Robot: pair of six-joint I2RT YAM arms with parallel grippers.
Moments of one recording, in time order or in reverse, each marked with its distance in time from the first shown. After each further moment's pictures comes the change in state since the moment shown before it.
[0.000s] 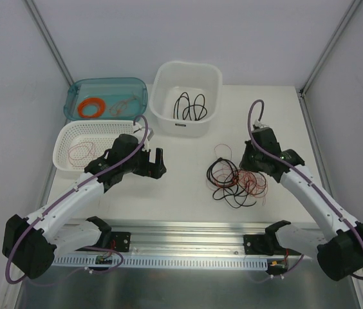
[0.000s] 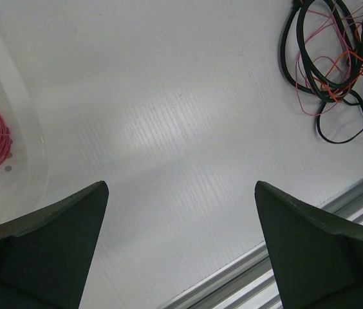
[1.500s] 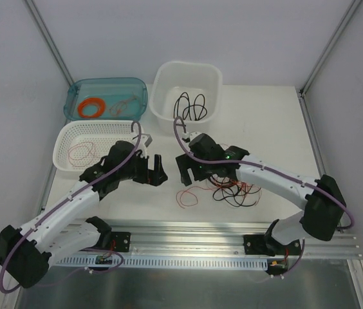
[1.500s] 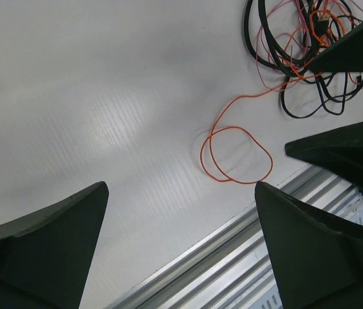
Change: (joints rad) left arm -0.011 -0.144 -0.076 -0.012 0.081 -0.079; right arm 0.514 0.395 0.263 0.127 -0.124 -0.147
